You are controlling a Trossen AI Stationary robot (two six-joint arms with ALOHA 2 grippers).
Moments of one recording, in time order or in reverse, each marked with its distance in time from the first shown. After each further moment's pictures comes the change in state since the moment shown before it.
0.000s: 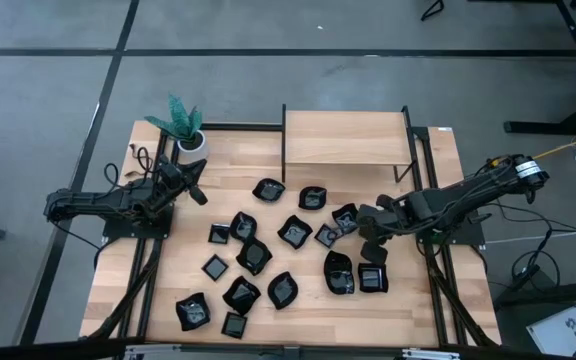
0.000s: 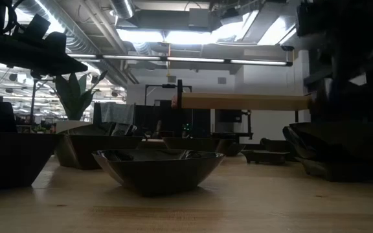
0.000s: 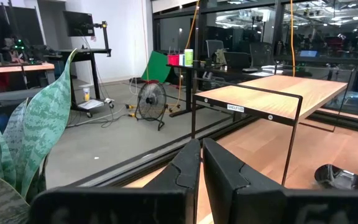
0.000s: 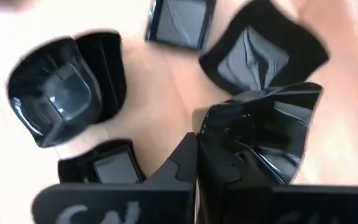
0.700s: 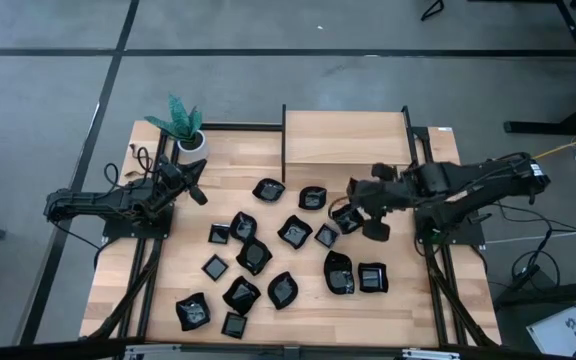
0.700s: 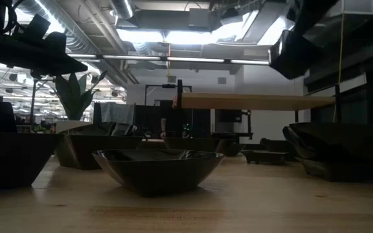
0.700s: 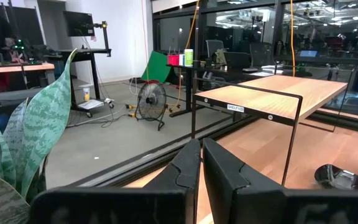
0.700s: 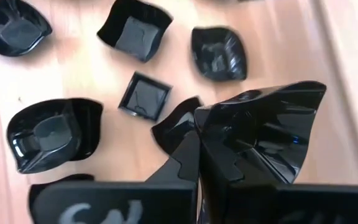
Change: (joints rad) left arm 0.000 0.000 0.000 0.000 0.000 0.000; right arm -0.143 0.000 0.325 -0.183 0.130 -0.388
